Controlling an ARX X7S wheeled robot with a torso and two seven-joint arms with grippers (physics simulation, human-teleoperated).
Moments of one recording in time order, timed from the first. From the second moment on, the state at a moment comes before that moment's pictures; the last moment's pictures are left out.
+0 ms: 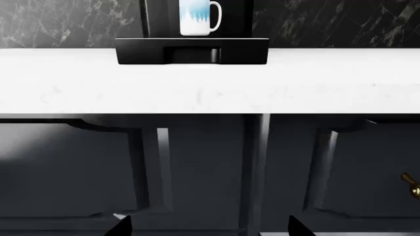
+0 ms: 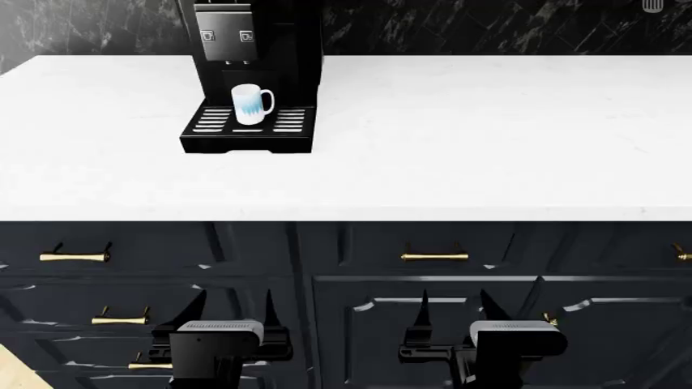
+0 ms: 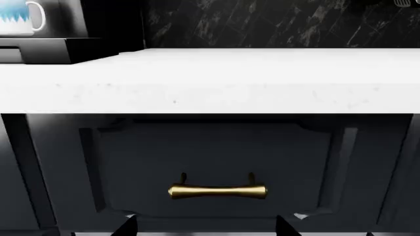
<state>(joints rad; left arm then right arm) 0.00 0.00 0.00 0.00 0.00 0.00 0.00 0.00 0.00 0.00 0.00 0.00 0.00 0.00</state>
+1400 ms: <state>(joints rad) -0.01 -0.11 0.13 0.00 -0.11 0.00 -0.12 0.01 0.11 -0.13 0.00 0.08 -0.01 0.13</state>
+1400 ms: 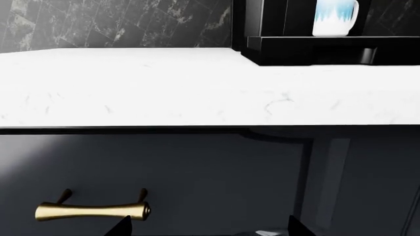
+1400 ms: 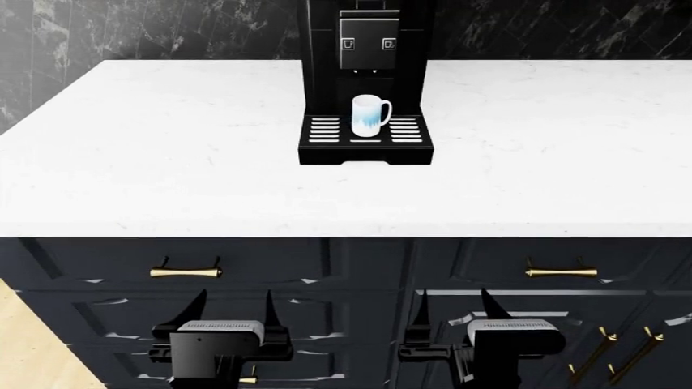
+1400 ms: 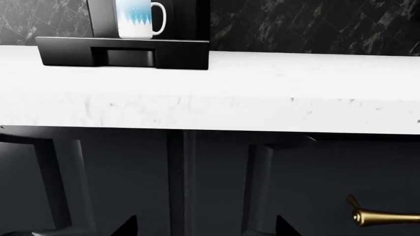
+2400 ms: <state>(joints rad) -0.39 -0.11 0.01 0.69 -0.16 -1.06 -0.10 0.36 0.18 0.00 -0.79 0.14 1.00 0.09</state>
